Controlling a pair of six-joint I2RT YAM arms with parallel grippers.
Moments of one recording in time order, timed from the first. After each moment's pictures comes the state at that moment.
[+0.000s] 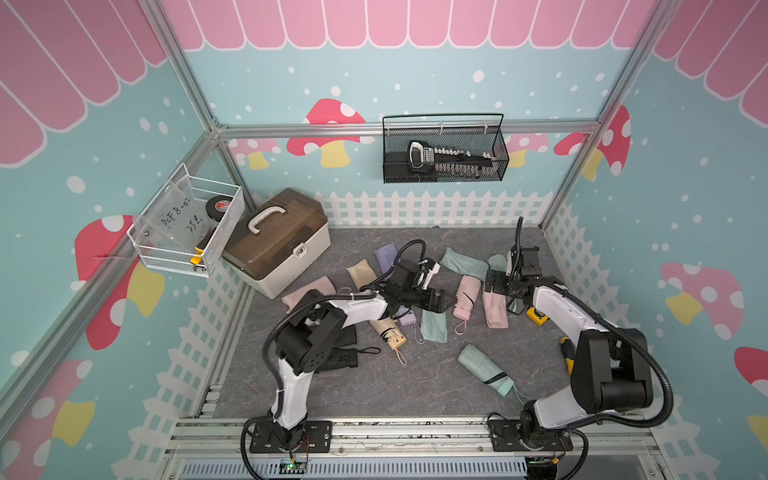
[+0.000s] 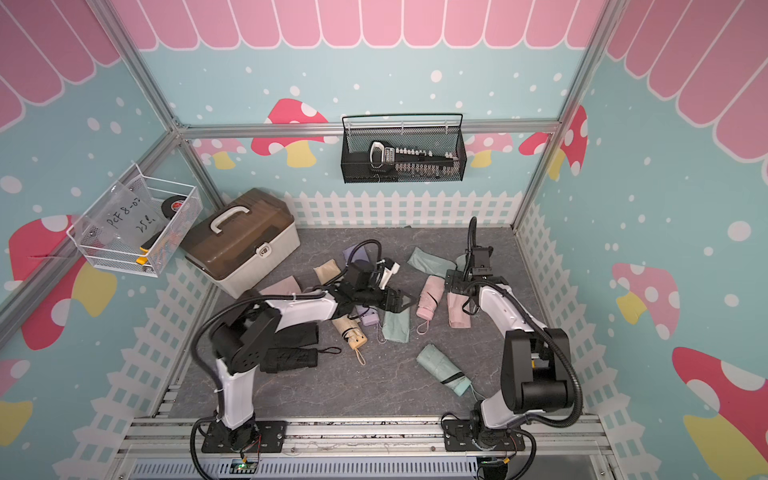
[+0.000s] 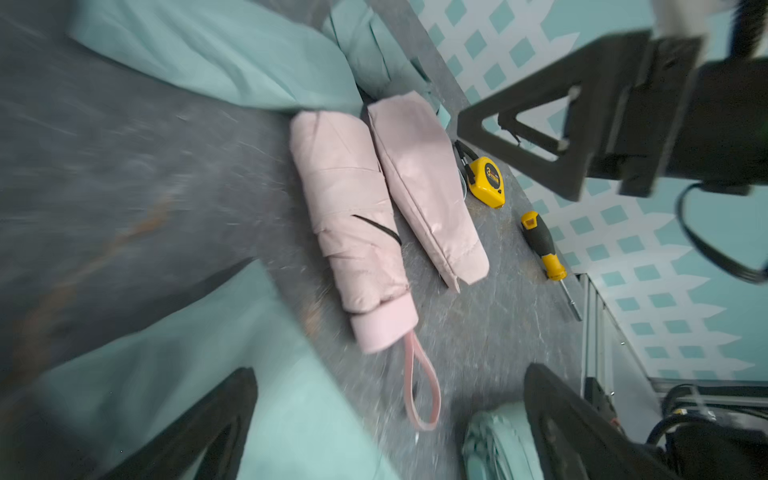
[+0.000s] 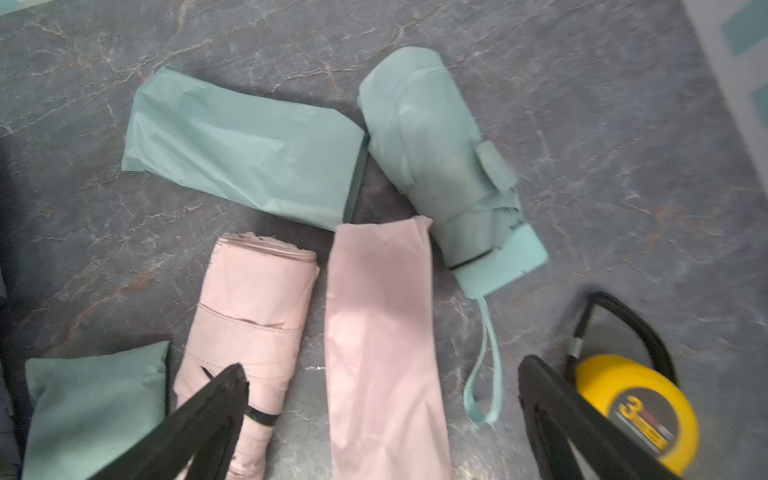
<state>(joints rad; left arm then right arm) -0.67 1.85 1.11 0.26 0.41 -0.42 0.04 1.44 0.91 -0.29 0.11 0.22</state>
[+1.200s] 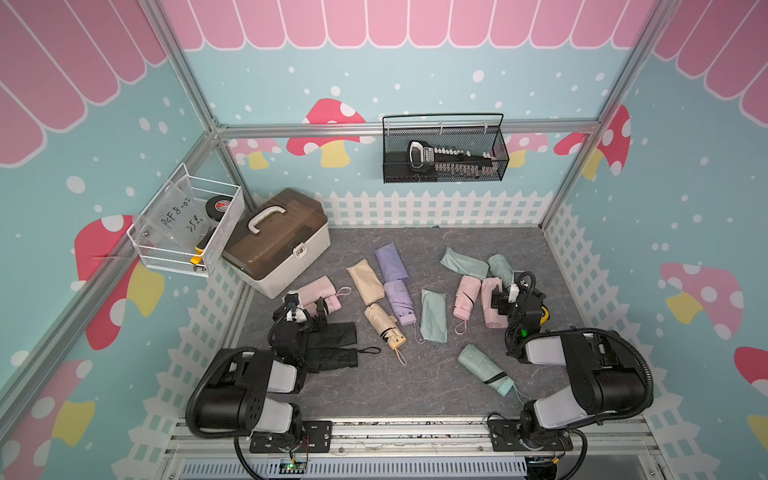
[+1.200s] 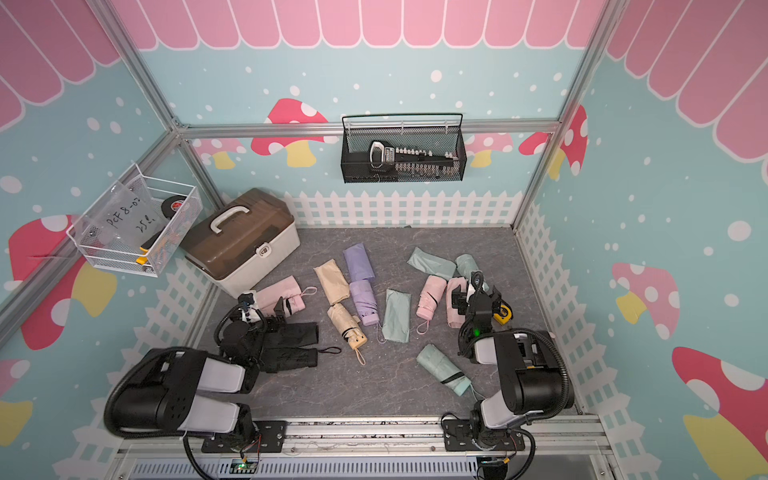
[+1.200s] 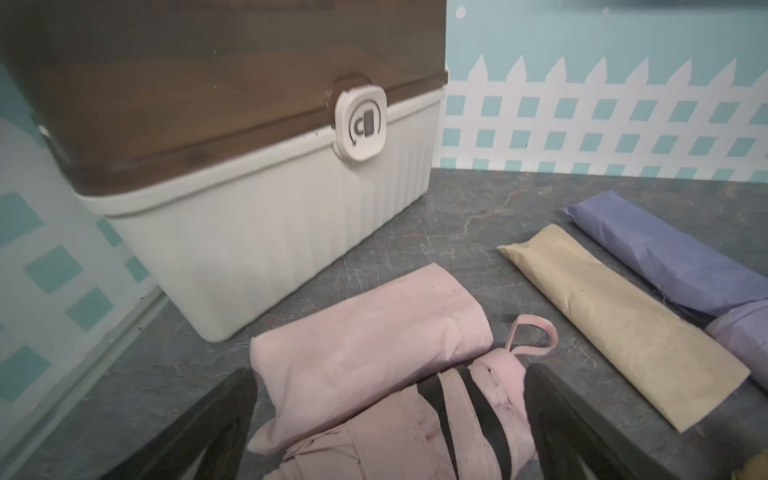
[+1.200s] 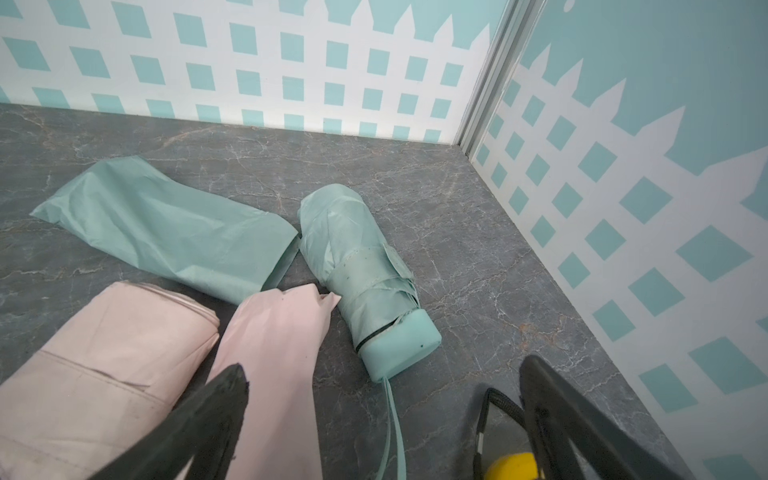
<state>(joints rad) -0.02 1.54 0.11 1.23 -0.10 -0.04 0.05 1.52 0.35 0.88 0.28 -0.11</state>
